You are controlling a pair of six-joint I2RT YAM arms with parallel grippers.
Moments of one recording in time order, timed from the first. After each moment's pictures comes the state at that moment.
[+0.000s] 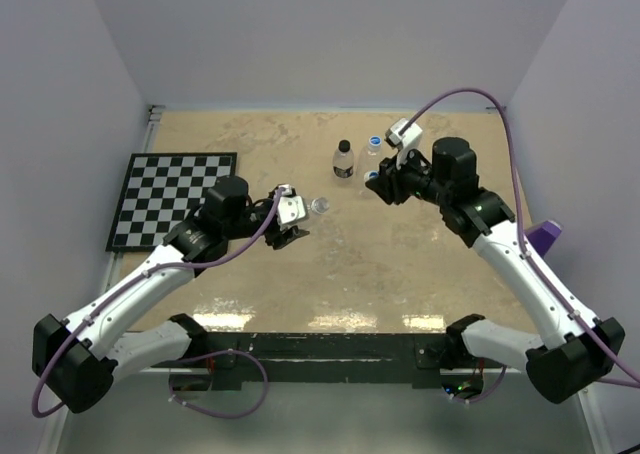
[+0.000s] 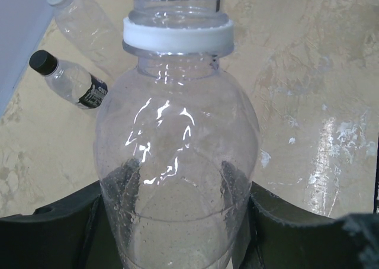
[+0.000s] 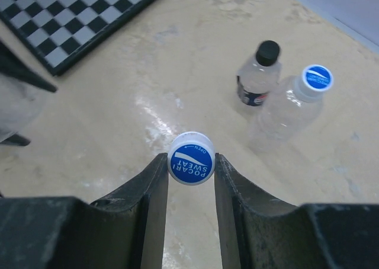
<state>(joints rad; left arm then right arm) -0.62 1.05 0.85 -0.22 0.50 0.49 0.41 1.14 1.12 -0.37 -0.29 -0.08</state>
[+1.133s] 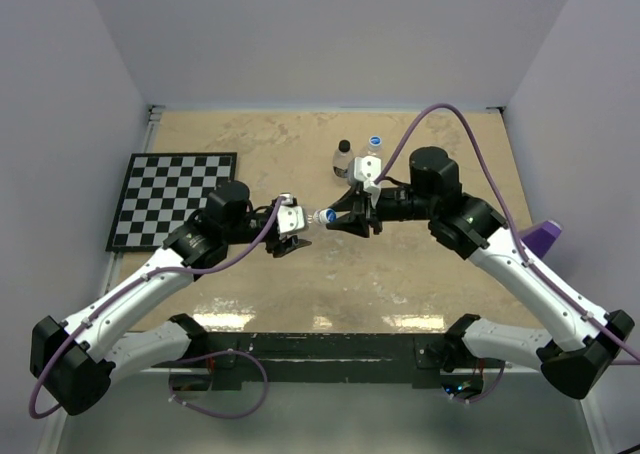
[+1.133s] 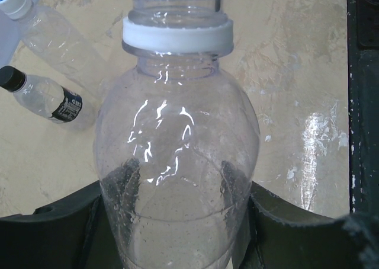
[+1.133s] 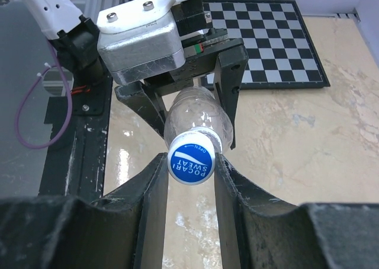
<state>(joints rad) -0.64 1.02 0.82 -0.23 0.58 0.51 0.69 1.11 1.19 -0.39 -0.73 -0.31</state>
